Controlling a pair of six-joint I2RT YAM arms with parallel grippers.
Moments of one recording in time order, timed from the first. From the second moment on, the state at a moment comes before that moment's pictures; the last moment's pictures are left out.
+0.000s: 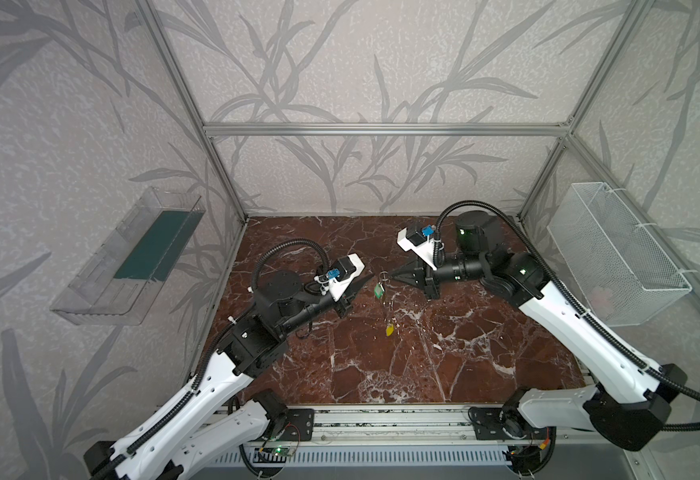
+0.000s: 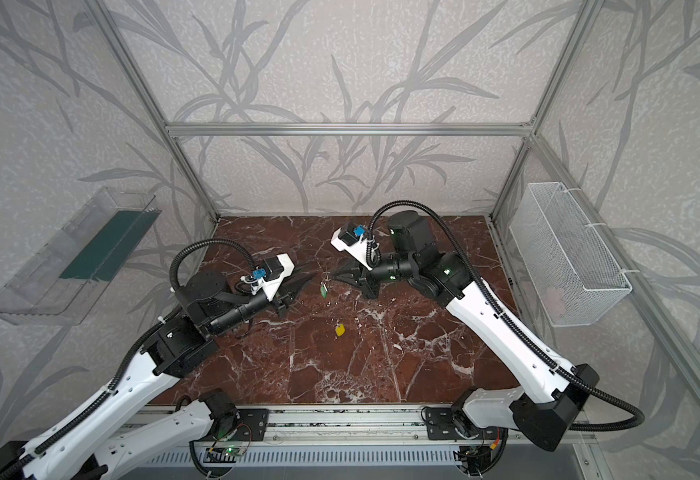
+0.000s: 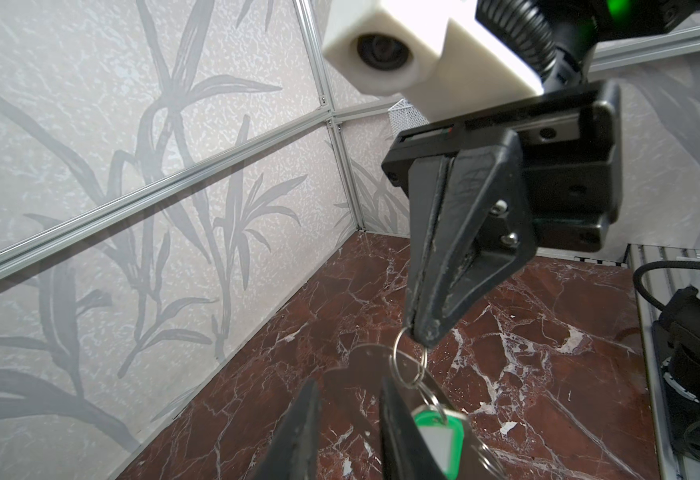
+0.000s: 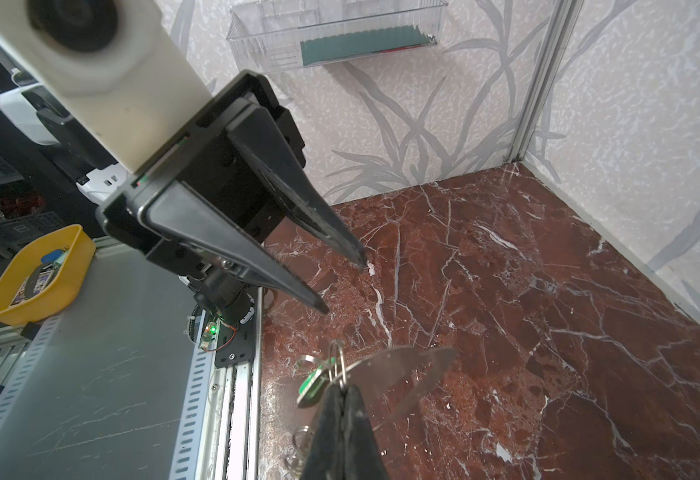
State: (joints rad) left arm -0.71 0.84 0.96 -0.17 0.22 0.27; right arm 0.68 1.32 1.48 -0.64 -0.72 -0.21
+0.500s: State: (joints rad) left arm -0.71 0.87 1.00 -0.18 0.28 0.21; right arm 0.67 1.31 1.43 -0.53 -0.79 -0.27
